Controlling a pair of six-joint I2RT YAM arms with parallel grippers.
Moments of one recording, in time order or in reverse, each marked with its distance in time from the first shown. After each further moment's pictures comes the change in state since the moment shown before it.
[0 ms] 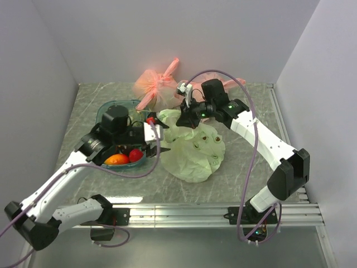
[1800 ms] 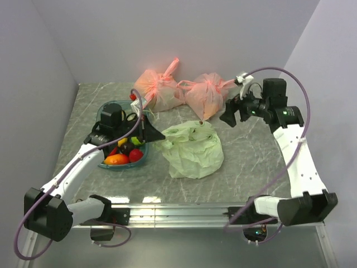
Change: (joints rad) left arm 0.279 0.135 -0.224 0.332 0.165 -1.041; right arm -0.510 -0.285 -0.093 -0.248 0.046 -0.124
